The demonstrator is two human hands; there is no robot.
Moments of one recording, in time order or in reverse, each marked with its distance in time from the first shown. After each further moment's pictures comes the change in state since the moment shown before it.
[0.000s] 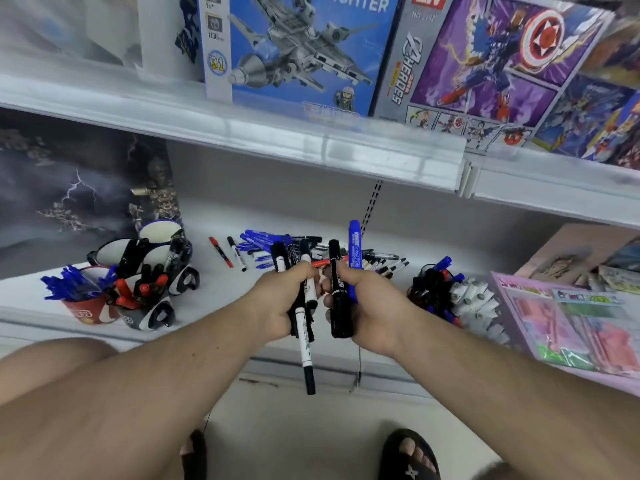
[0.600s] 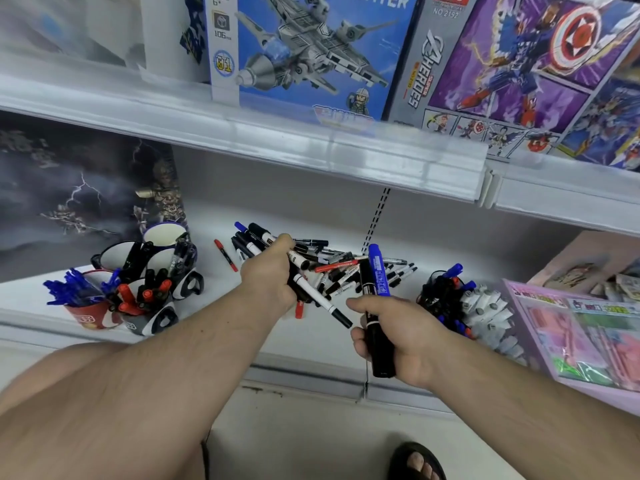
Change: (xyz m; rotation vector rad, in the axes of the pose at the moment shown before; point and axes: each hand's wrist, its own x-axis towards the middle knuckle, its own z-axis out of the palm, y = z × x) left_hand 0.030 0.033 0.001 -0.374 0.384 0.068; right_hand -0.007 0.001 -0.019 -0.137 0.185 0.064
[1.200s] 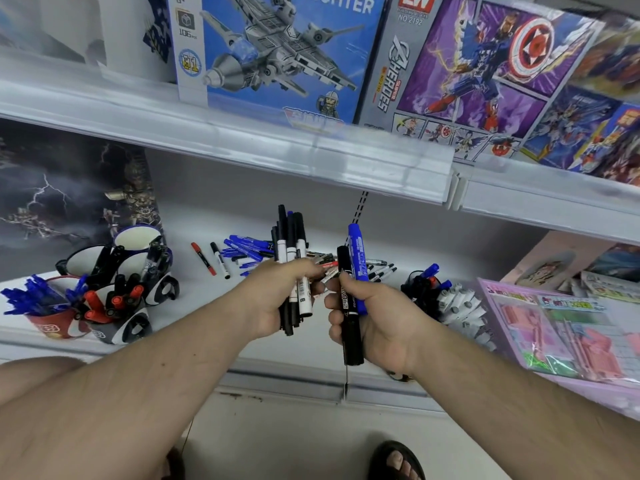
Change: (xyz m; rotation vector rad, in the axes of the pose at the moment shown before) left_hand -0.019 -0.016 -0.003 0.519 -0.566 0.043; right_hand 0.001 -0.017 -0.009 0.123 -0.225 -0.021
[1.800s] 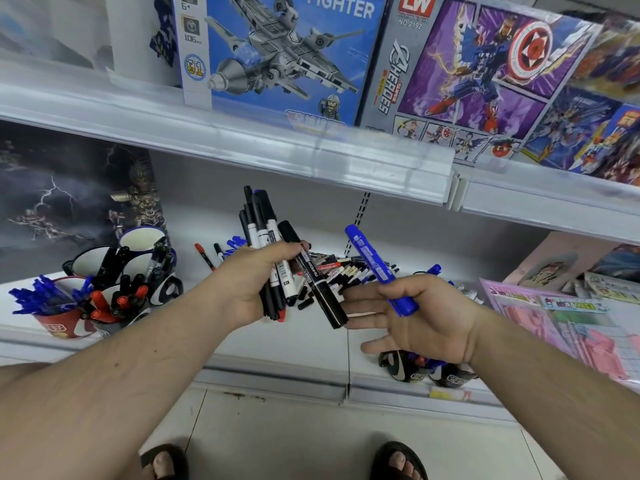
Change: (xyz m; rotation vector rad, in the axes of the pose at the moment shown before) left_hand -0.018 0.020 -0.017 -0.145 0.101 0.088; right_hand -0.007 -0.026 -0.051 -0.324 -0.217 0.047
